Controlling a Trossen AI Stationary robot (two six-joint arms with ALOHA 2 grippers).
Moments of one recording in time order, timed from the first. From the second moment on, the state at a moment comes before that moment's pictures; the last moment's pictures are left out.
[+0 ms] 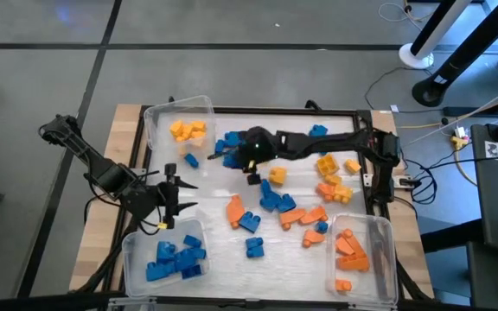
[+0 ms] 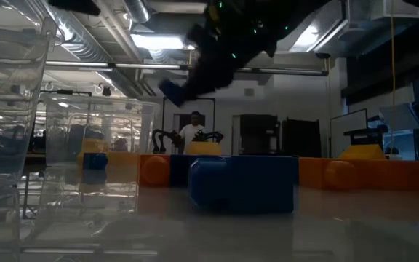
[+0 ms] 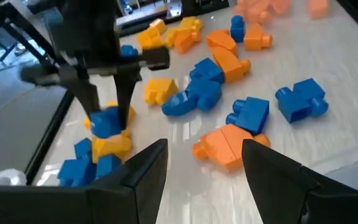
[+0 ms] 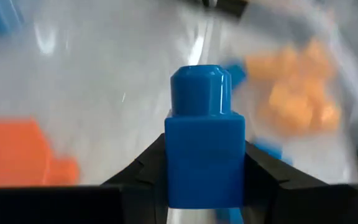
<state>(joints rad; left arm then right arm) -0.65 0.94 0.81 -0.57 -0.74 -0.19 -0.17 1.92 1.41 -0.10 -0.17 -0.45</state>
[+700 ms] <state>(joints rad) -0.48 1.05 0.79 -0.38 -0.75 -0.04 0.02 1.91 1.41 0.17 -0.05 -0.56</state>
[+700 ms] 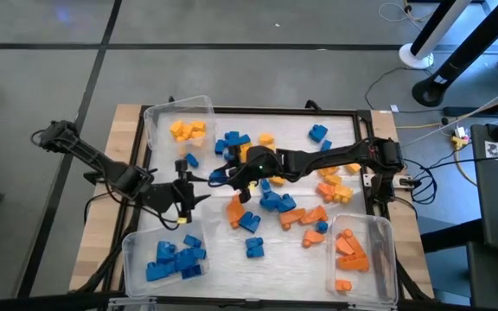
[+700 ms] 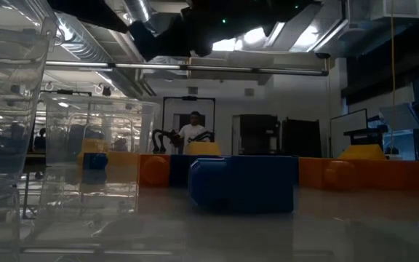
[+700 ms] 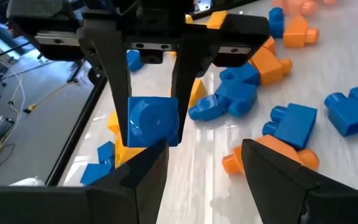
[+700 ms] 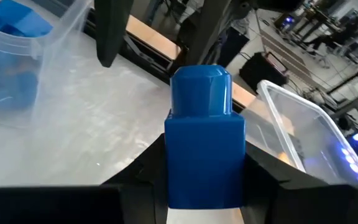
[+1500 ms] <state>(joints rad) -0.44 1.04 0.79 -0.44 -0.76 -0.13 0.02 1.92 1.41 0.12 0.02 -0.56</state>
